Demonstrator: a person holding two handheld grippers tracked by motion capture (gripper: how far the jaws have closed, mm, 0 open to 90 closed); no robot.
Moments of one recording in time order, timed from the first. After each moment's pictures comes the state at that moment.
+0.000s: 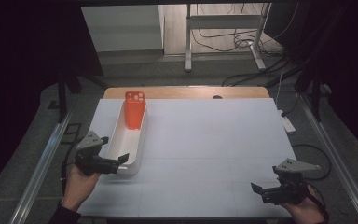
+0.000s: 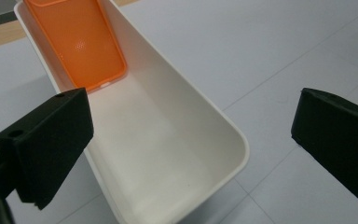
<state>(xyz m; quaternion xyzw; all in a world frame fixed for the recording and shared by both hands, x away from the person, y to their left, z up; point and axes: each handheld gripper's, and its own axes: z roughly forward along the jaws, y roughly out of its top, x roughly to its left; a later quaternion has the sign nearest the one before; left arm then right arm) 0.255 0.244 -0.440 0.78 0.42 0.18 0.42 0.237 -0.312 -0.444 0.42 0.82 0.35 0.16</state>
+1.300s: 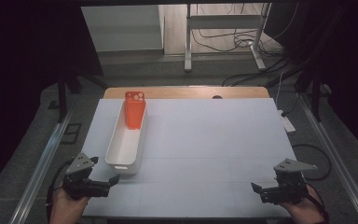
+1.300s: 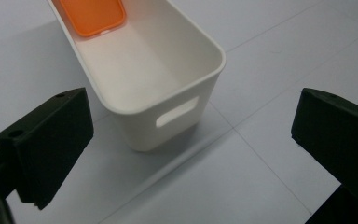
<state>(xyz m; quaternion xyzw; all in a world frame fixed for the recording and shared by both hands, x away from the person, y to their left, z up) 0.199 0.254 -0.452 0.79 0.45 0.18 0.39 0.237 -0.309 -0.445 0.43 0.82 0.33 0.18</state>
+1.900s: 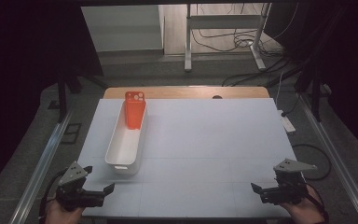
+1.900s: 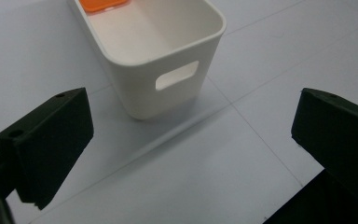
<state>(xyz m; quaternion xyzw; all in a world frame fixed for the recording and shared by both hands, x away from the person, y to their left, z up) 0.176 0.264 -0.462 0.78 0.47 0.17 0.38 0.237 -0.308 -0.445 0.42 0.83 0.33 0.18</state>
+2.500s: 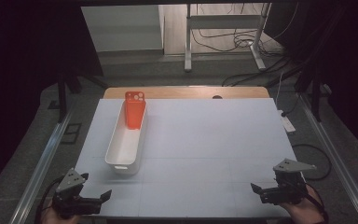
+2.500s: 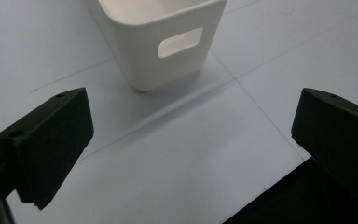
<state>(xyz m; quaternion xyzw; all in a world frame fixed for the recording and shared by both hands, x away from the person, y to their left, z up) 0.162 0.267 -0.467 0.78 0.49 0.17 0.36 0.237 -0.308 -0.445 0.42 0.83 0.32 0.17</state>
